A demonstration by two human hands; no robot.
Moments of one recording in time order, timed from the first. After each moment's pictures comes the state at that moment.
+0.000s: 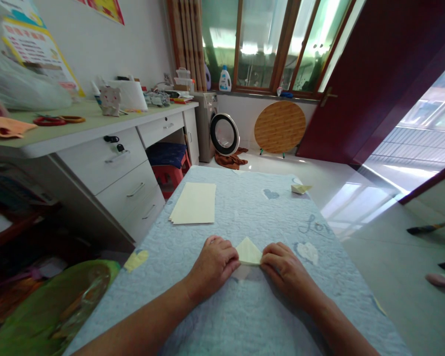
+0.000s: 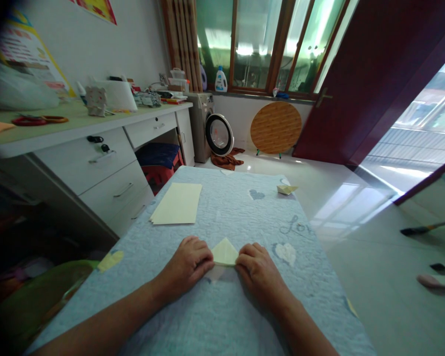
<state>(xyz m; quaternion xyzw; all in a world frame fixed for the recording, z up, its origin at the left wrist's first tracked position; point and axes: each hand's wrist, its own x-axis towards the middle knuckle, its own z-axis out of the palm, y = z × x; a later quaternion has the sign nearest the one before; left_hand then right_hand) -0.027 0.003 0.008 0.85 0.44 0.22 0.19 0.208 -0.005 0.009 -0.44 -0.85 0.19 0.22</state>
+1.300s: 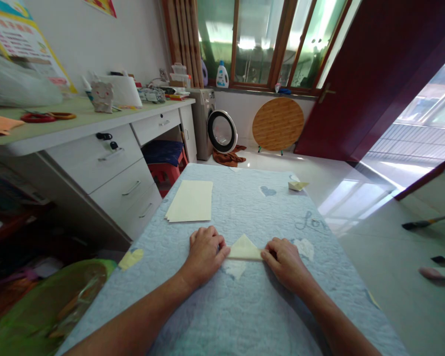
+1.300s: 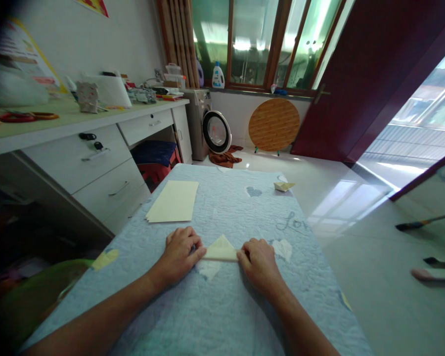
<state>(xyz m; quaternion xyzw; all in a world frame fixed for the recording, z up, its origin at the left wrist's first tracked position) -0.026 0.013 0.011 0.76 0.60 0.16 0.18 0.209 0.007 0.005 -0.63 -0.75 0.17 0.11</state>
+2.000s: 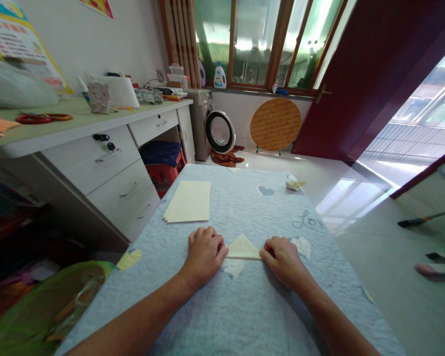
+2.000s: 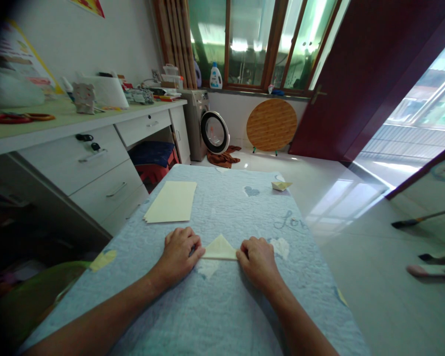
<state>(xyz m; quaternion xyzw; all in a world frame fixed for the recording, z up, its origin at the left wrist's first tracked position) -0.023 0.010 0.007 0.77 0.60 0.16 0.13 0.208 0.007 0.011 -0.65 -0.74 0.15 0.09</state>
